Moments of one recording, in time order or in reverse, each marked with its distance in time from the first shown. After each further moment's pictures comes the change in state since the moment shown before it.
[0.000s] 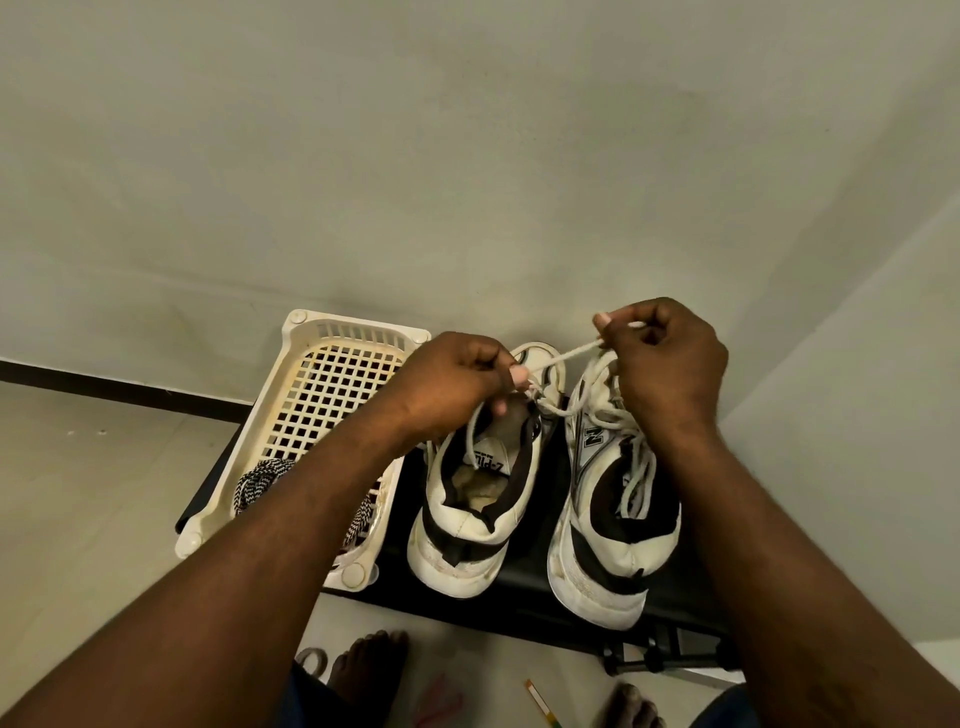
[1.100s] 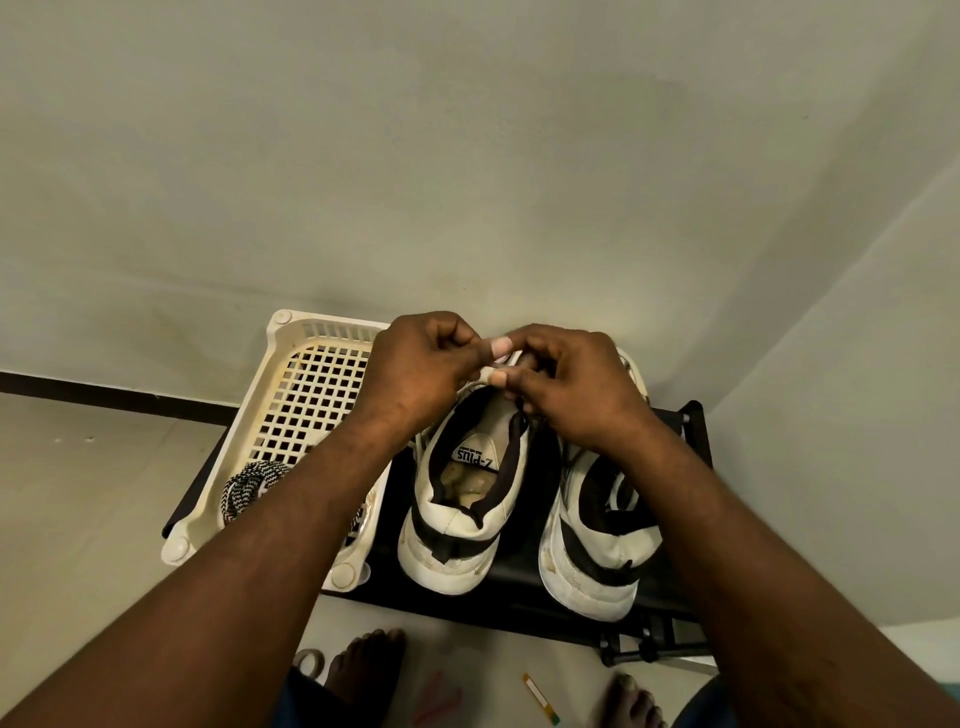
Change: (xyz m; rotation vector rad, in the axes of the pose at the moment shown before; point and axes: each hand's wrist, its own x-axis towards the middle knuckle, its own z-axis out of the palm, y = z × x) left_hand 0.009 -0.008 0.006 -0.054 0.368 0.017; right_hand -0.022 -0.010 0.018 -0.126 -0.600 -0.280
